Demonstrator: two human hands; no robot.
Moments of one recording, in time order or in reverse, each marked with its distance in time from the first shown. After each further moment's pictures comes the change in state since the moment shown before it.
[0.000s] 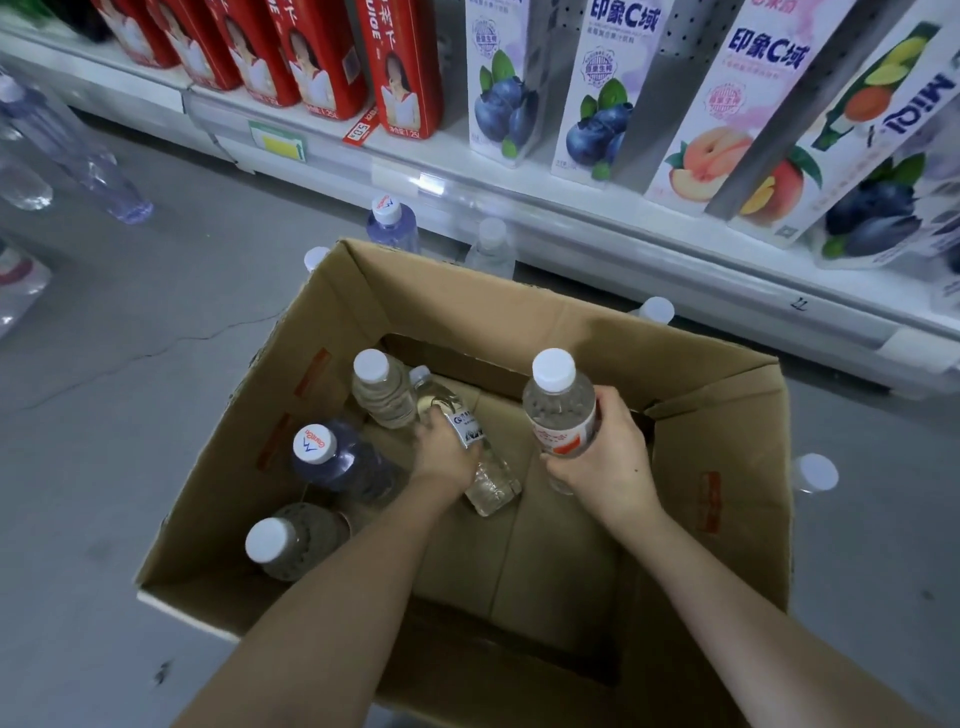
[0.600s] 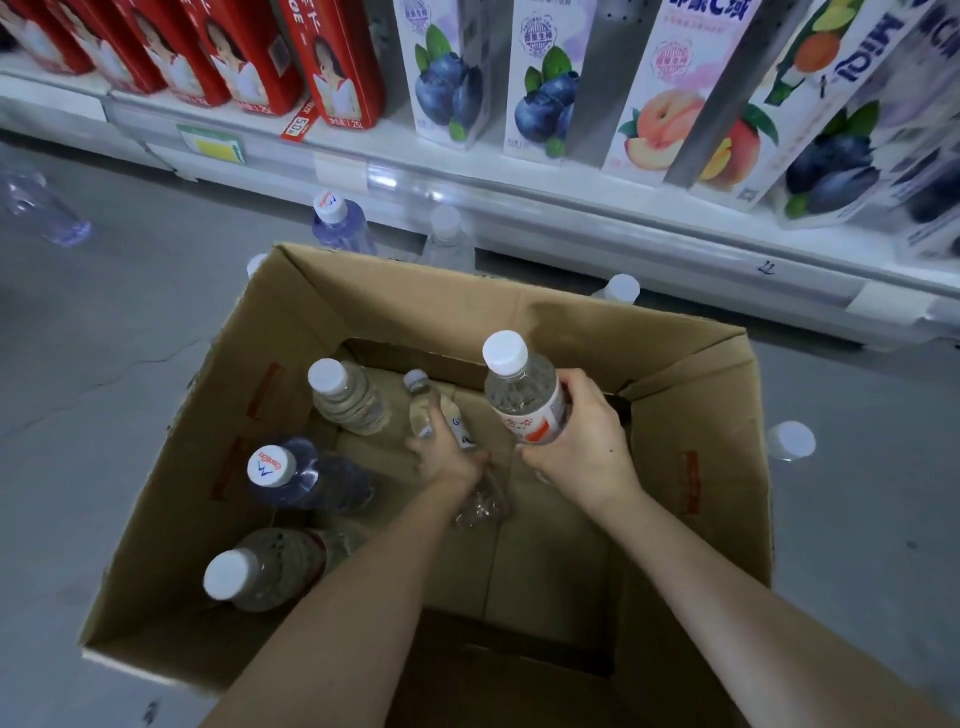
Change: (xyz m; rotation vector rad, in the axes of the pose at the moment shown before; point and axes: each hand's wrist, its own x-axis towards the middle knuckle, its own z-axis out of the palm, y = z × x) left_hand -0.002 0.021 0.031 -0.111 -0.052 -0.145; right_hand 0.004 -0.002 -0.002 0.009 -0.012 0.024
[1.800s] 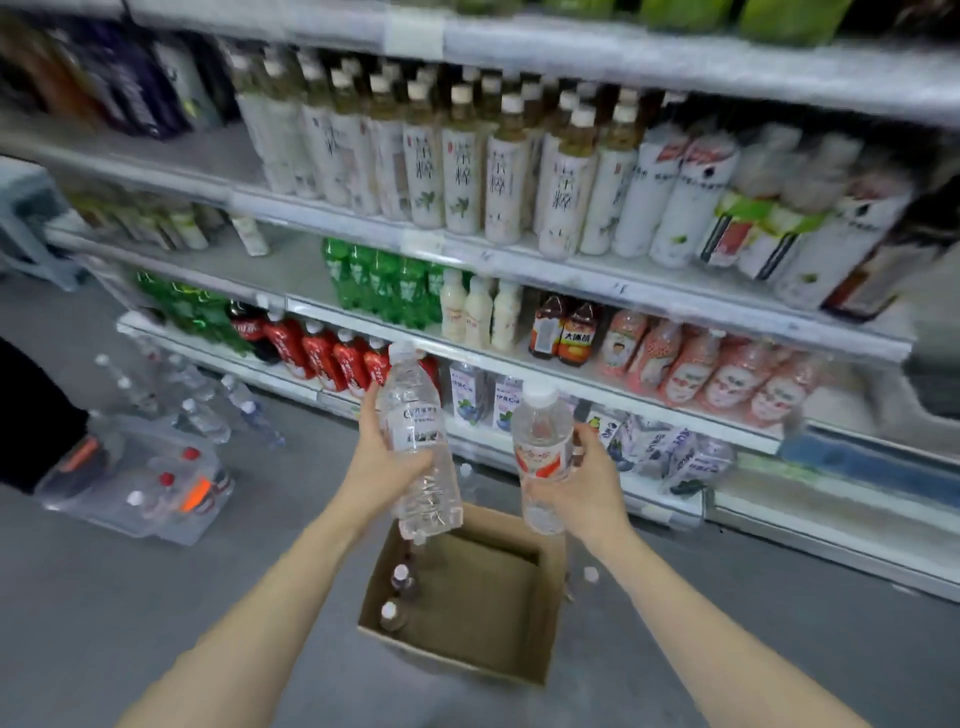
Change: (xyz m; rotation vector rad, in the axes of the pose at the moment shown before) left_hand -0.483 0.287 -0.449 -0.508 -0.062 0.539; right_hand -0.219 -0.453 -0.386 0.330 0.089 -0.060
